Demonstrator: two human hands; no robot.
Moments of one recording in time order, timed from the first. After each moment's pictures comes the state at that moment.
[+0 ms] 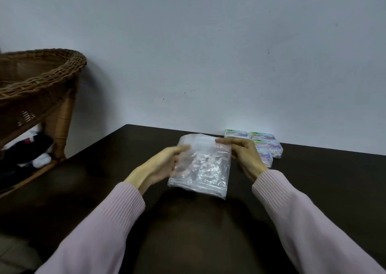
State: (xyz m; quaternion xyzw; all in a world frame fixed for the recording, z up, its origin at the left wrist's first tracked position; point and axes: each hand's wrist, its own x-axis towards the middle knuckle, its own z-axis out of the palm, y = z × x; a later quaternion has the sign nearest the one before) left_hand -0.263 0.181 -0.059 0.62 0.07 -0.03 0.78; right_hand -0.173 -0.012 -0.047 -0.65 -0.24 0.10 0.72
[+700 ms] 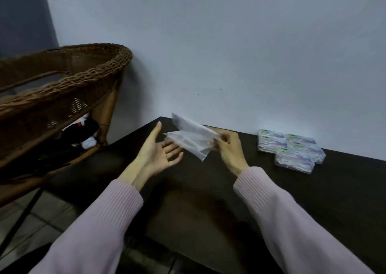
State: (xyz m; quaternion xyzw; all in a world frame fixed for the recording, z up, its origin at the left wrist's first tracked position) left_hand -0.334 0.239 -0.052 0.41 0.20 0.14 0.88; right_hand -0.241 0.086 -0.041 -0.68 -0.31 0.08 0.66
